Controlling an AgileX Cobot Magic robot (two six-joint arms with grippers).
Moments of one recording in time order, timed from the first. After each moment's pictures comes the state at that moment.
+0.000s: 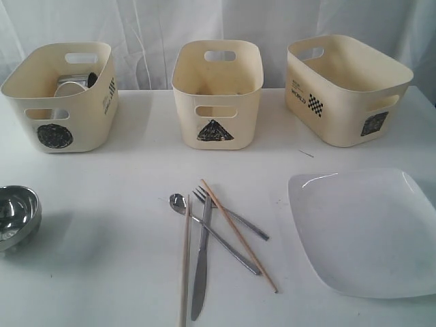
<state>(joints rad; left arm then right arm) 0.12 1.68 -1.26 0.06 1.17 0.35 0.01 0.00 0.00 -0.01 0.36 0.04</state>
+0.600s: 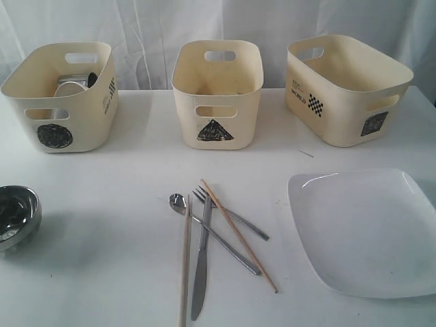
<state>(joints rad) 0.13 1.74 -1.08 0.01 0.89 0.33 0.01 0.00 0.00 -0.01 0.36 0.04</state>
